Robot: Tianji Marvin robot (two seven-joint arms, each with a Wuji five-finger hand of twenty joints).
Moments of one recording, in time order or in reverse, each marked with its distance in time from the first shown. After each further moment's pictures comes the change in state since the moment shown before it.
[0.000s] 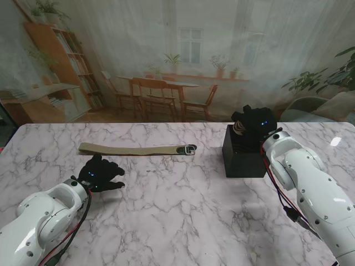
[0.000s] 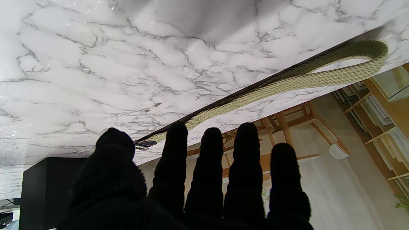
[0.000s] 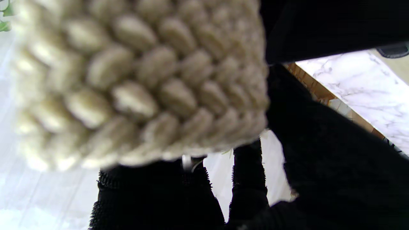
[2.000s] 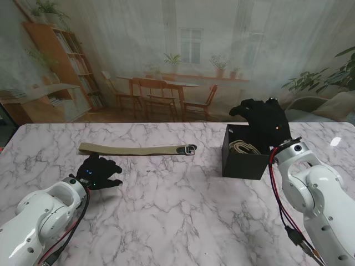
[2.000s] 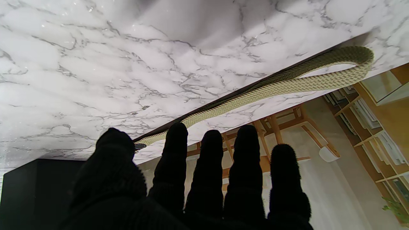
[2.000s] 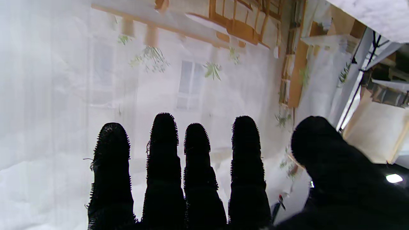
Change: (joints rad) left arm -0.025 0.001 0.003 0.037 -0.002 0.016 0.007; right arm -0.286 -0.045 0.237 -0.345 0.203 -0.111 -0.107; left_hand 0.000 0.000 0.000 0.000 0.000 0.000 -0.016 -0.014 -0.025 0.000 -0.008 -0.010 -0.021 0.000 -0.017 -0.025 -0.008 0.000 -0.012 -0.012; right_hand -0.243 0.467 -0.324 0.206 0.092 0.020 -0.126 0.018 -0.014 -0.127 -0.347 -0.281 -0.259 -0.029 -0.446 -0.199 -0.542 0.221 -0.344 -0.077
